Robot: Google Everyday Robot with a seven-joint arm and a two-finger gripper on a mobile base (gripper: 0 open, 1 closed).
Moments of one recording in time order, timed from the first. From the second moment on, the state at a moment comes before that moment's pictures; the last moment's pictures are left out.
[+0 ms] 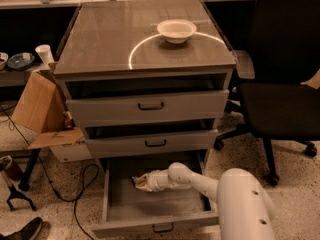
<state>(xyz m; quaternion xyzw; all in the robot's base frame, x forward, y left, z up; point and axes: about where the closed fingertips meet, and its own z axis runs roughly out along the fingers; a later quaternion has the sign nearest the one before) 0.634 0.100 0.196 -0.60 0.67 0.26 0.37</state>
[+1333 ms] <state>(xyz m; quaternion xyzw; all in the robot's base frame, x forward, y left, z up) 0.505 0.080 0.506 -0.72 0.59 0.23 0.28</state>
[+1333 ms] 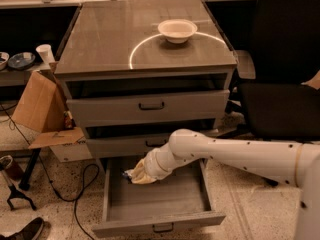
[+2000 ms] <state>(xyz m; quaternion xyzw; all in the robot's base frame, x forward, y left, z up) 0.518 0.075 0.662 -0.70 0.62 0.15 0.33</state>
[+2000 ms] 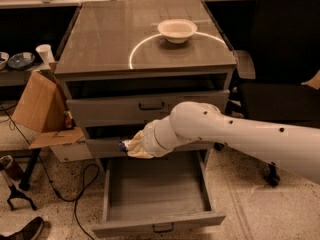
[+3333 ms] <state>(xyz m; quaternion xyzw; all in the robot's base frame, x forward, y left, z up) 0.531 -0.002 0.835 -0.69 0.55 0.09 0.47</state>
